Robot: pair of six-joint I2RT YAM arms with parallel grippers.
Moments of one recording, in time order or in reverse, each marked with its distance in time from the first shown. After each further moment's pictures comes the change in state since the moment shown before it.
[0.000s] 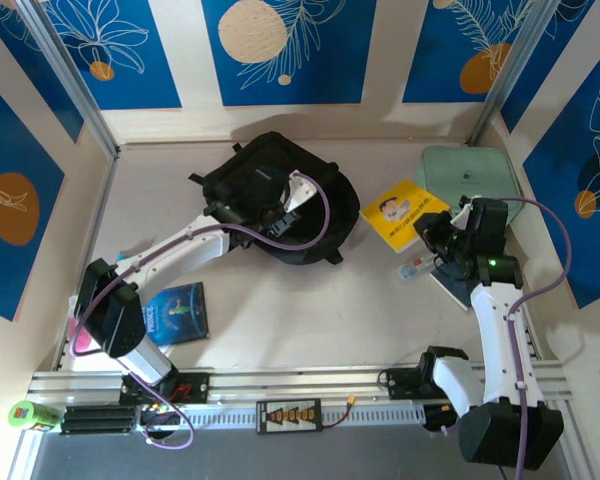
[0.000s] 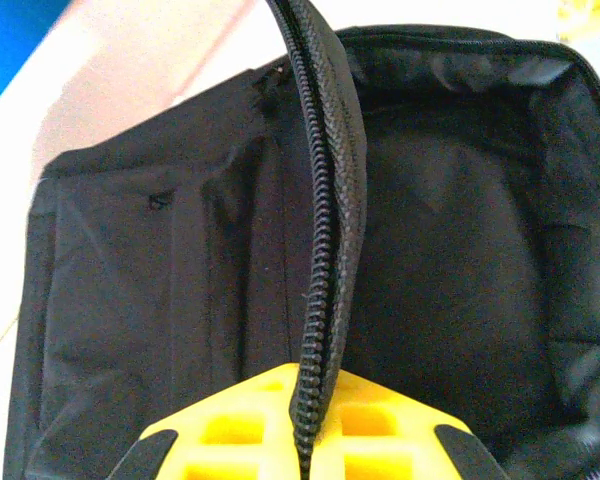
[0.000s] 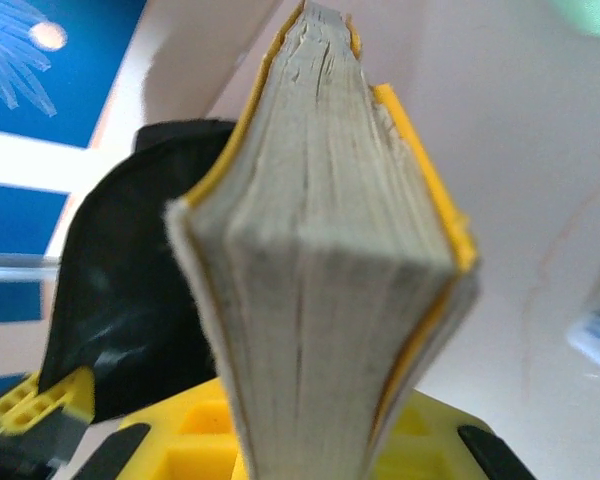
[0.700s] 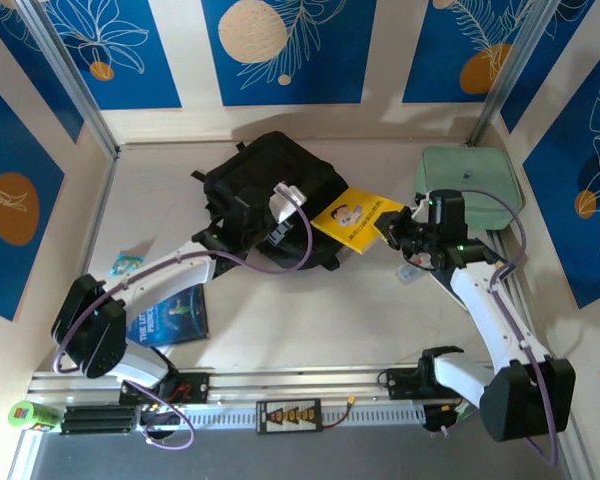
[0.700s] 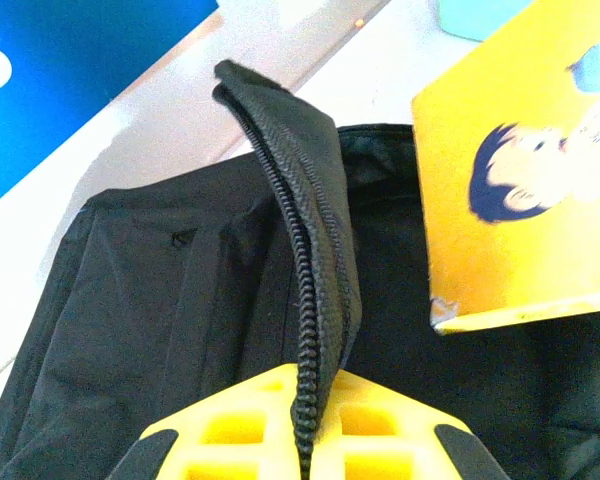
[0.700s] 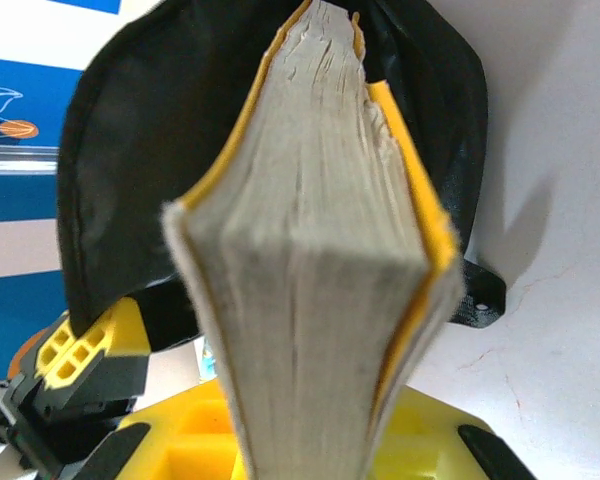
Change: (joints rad) left arm 0.003 -0.145 -0.314 0.404 0.049 -0.024; right arm 0.254 0.171 -0.032 0.192 -0.065 0.204
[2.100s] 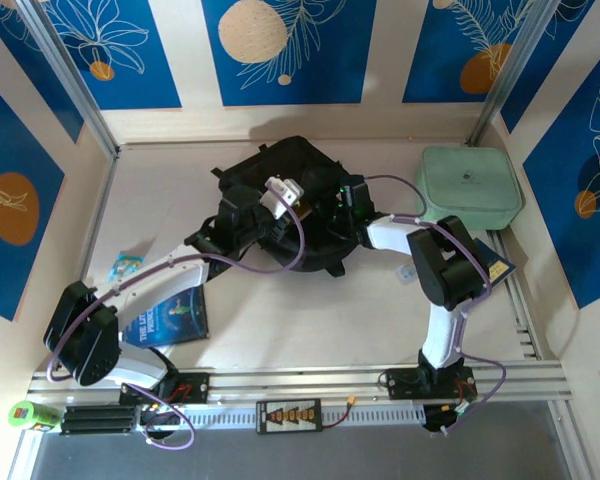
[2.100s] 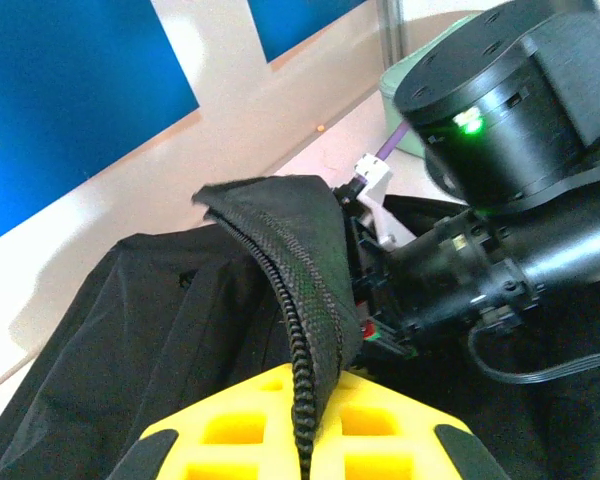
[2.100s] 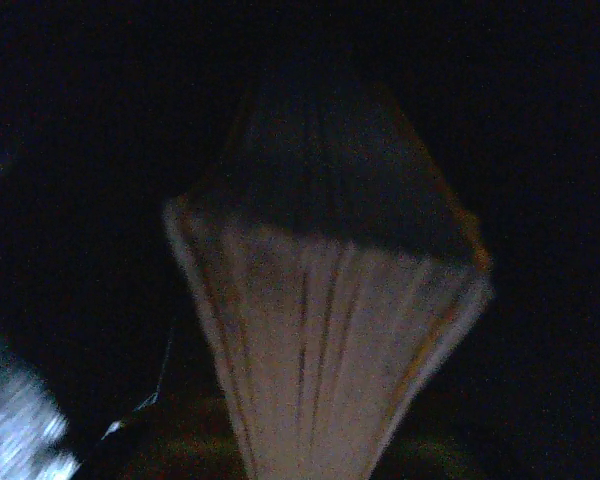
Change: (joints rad) left arm 0.023 -0.044 -0.029 0.129 0.147 -0.091; right arm 0.313 0.856 0.246 0.782 0.246 0.313
